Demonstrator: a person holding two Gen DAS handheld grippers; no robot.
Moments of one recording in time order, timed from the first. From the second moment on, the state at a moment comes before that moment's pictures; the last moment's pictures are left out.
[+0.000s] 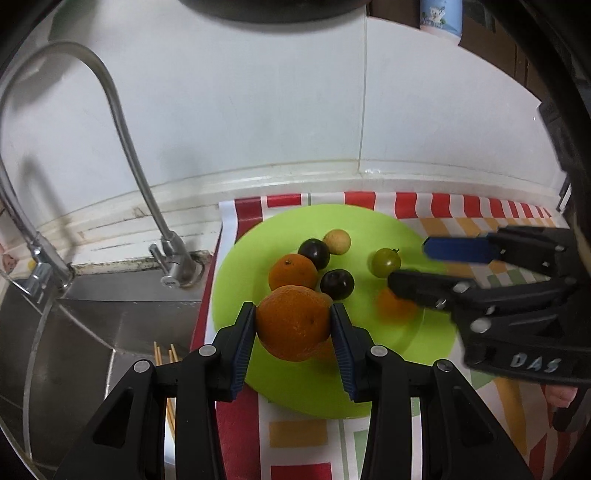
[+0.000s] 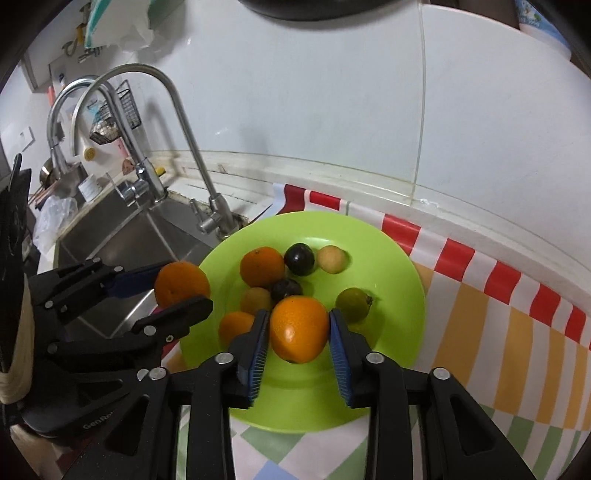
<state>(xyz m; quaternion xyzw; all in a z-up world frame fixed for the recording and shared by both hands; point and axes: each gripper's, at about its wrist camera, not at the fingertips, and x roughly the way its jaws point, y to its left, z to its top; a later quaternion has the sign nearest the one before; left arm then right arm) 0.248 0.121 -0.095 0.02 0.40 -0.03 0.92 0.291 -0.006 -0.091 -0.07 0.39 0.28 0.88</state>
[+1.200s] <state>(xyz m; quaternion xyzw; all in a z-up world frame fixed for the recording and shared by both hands) 0.160 0.096 -0.014 -0.01 0.29 0.04 0.95 0.219 -0.066 -0.031 -0.04 0.31 0.20 0.93</state>
